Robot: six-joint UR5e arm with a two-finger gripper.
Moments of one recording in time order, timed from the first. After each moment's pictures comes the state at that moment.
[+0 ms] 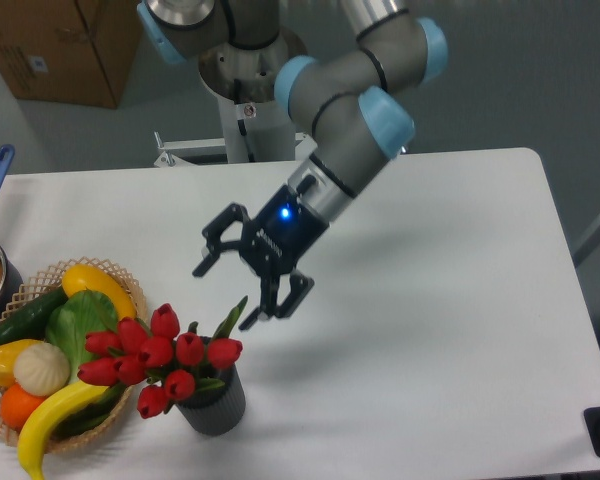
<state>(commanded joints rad) 2.51 -1.97 -1.69 -0.77 0.53 1.23</state>
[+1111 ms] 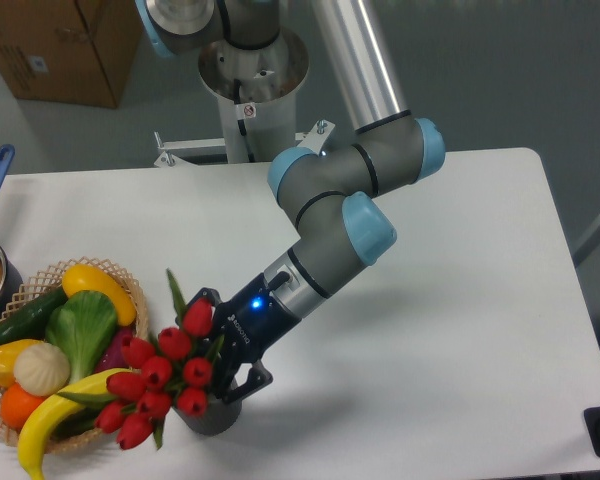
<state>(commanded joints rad) 2.43 -2.08 -1.60 -0.74 0.49 1.23</state>
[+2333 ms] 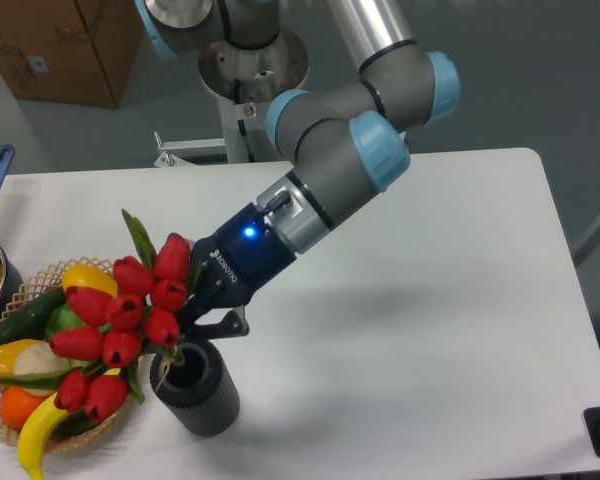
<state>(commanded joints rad) 2.47 -1.93 -1.47 -0.75 0.31 0.96</state>
